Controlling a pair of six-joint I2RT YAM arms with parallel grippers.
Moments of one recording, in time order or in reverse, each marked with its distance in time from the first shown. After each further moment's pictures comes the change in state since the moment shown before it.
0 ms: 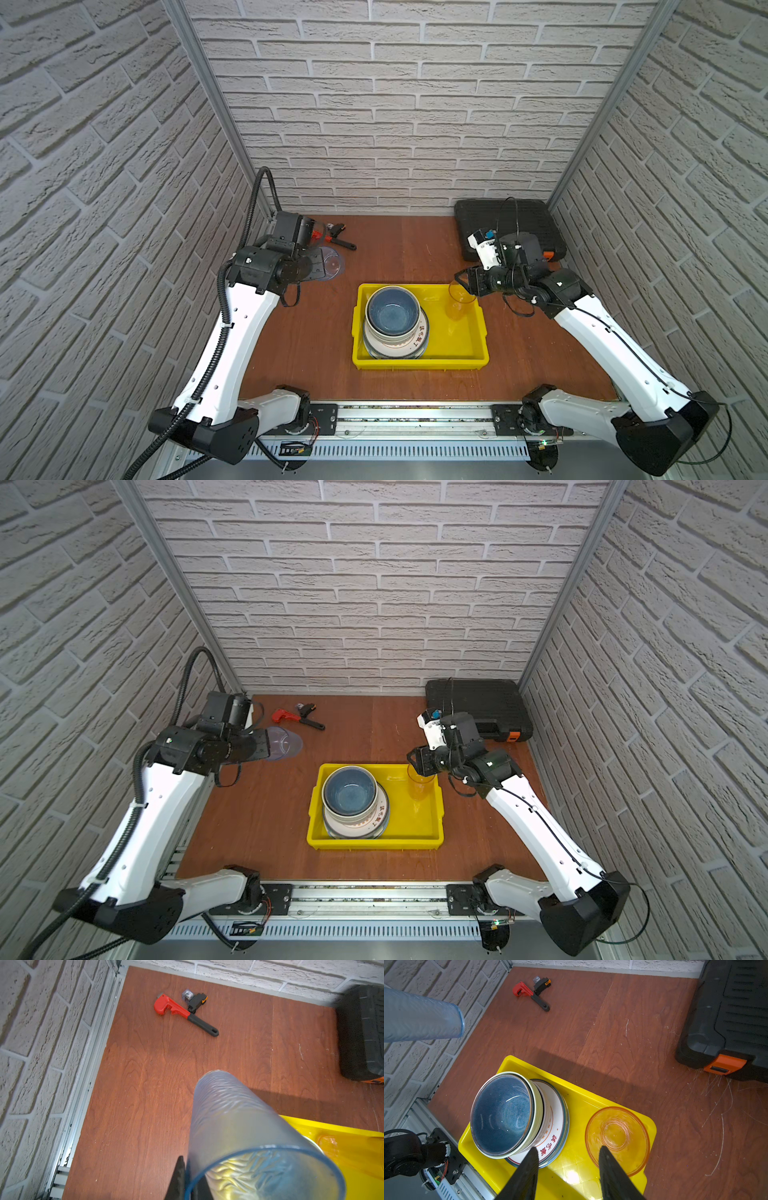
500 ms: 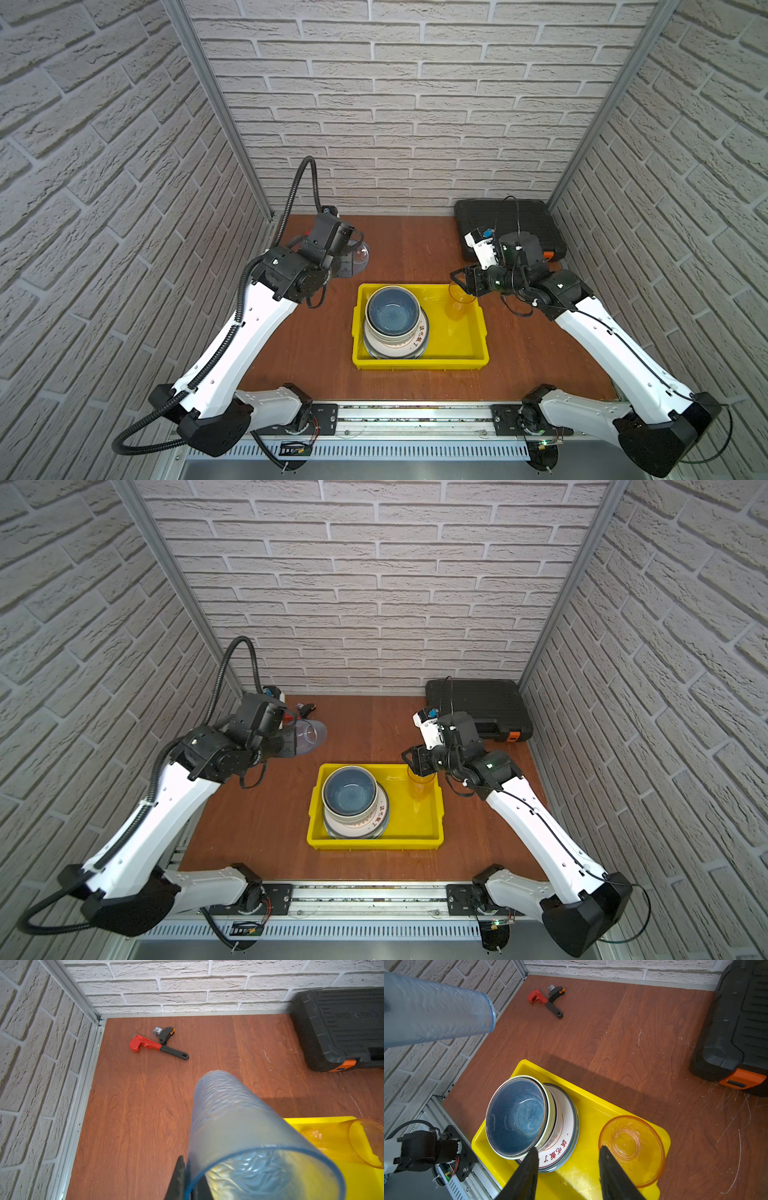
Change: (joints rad) left arm -0.311 0.064 0.061 0.087 -0.197 -0.018; right arm 0.029 -0.004 0.012 0.031 -0.026 0.006
